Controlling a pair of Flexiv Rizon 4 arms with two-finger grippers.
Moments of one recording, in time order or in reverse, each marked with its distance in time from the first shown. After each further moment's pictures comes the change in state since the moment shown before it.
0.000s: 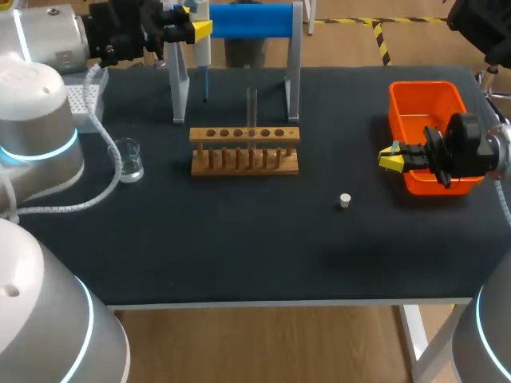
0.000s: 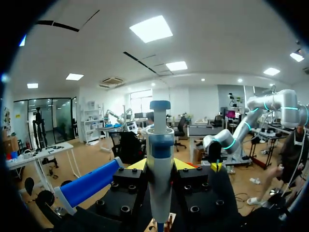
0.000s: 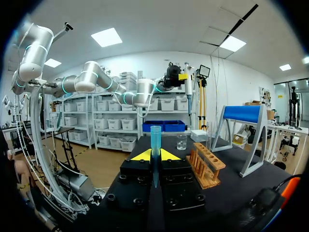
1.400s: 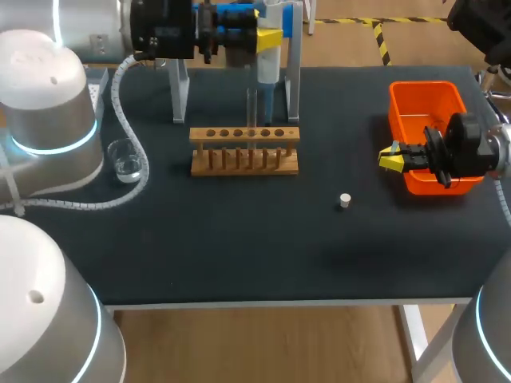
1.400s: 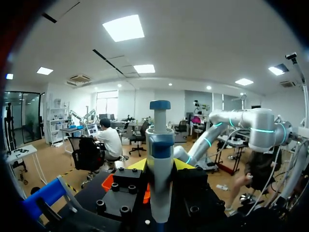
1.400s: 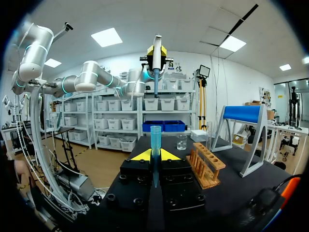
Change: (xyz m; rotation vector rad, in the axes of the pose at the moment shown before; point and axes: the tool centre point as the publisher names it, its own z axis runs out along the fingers) left arm 0.163 -0.079 0.052 0.020 0.317 -0.042; right arm 0.000 0.000 0.000 0.000 0.000 0.000
